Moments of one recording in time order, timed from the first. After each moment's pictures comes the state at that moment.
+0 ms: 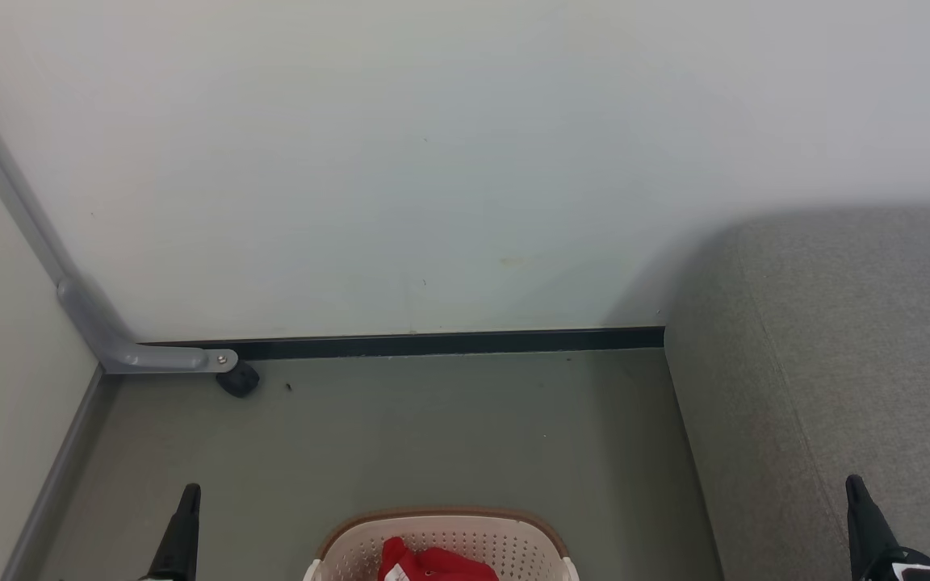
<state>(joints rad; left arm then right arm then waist) -0.08 0.04 0.09 0.30 -1.60 -0.12 0.11 -0.08 -0.04 -0.13 0.30 1.60 0.12 0.11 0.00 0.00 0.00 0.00</state>
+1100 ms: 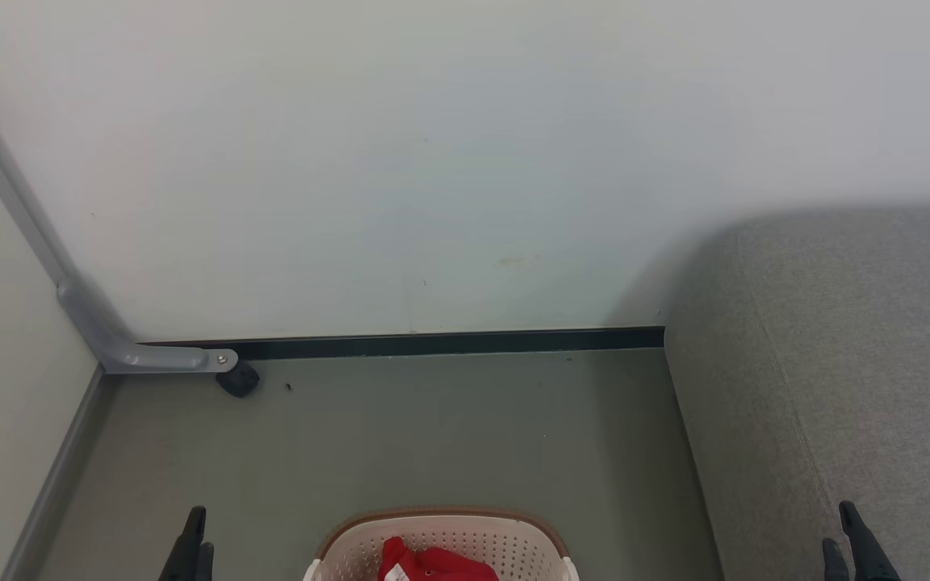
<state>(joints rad) -0.03 0.03 0.08 0.34 -1.60 -0.12 0.11 -0.03 -0.03 -0.12 0.35 1.60 0.11 0.10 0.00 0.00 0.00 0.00</state>
